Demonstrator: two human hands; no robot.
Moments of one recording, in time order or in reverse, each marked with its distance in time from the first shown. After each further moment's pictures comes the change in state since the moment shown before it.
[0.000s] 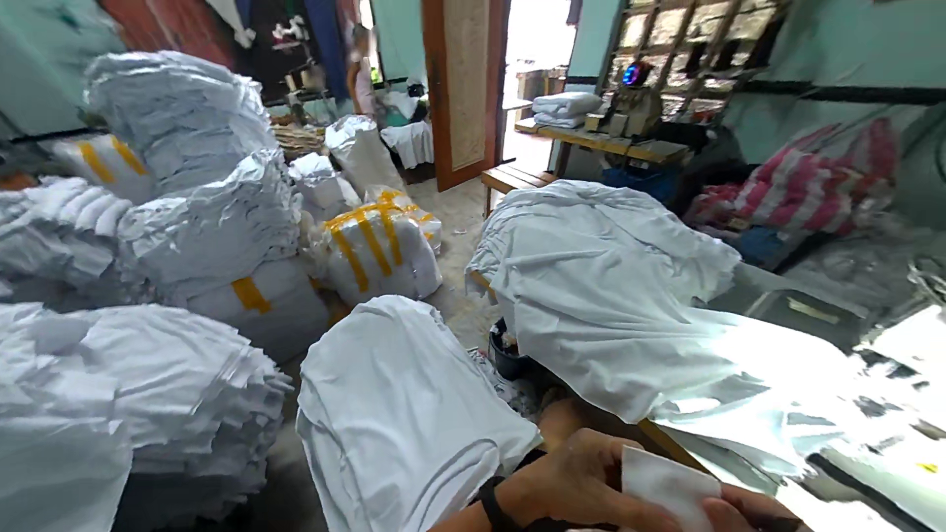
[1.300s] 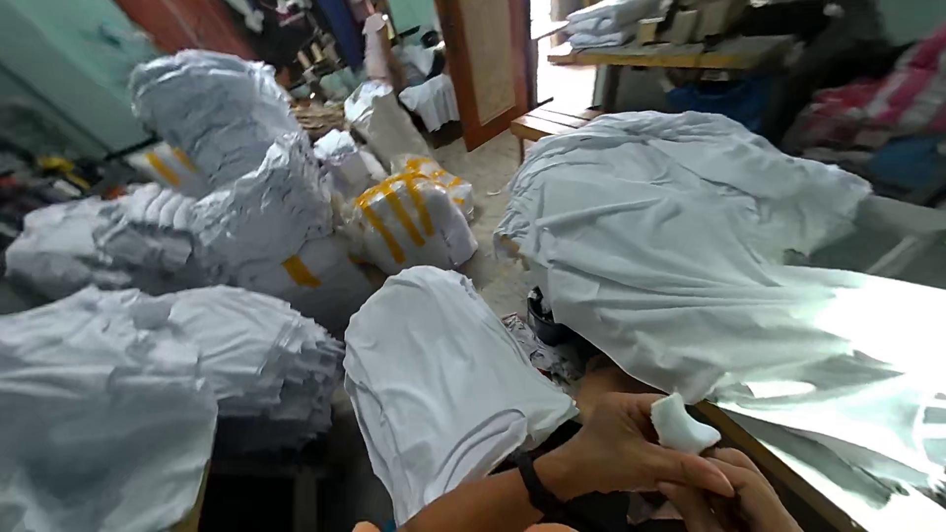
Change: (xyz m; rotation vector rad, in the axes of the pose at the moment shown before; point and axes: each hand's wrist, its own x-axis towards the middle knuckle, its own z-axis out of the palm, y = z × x) left_hand 0.009 -0.016 0.005 -0.075 0.350 -0.005; right_hand -0.010 0.038 0.038 -0.090 -0.105 -0.076
